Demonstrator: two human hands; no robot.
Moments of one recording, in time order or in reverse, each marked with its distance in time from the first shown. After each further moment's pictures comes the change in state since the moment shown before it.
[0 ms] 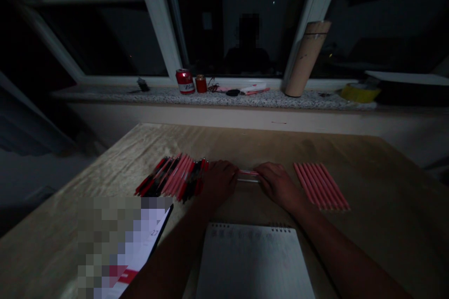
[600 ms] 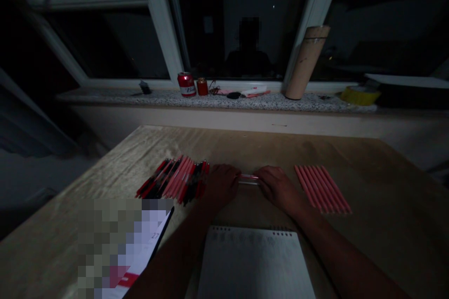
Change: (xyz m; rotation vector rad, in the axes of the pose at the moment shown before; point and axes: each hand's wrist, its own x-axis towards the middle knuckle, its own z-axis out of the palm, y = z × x) left_hand -0.002 0.002 0.000 -0.053 -0.006 0.016; right_hand 0.001 -0.003 0.001 0.009 -0.007 -0.032
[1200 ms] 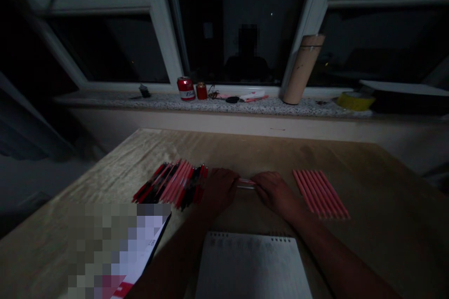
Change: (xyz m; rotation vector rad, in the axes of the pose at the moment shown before) left_hand 0.001 -0.001 0.002 0.017 0.025 0.002; right_hand -0.001 0.000 0.002 0.003 -0.009 -0.027
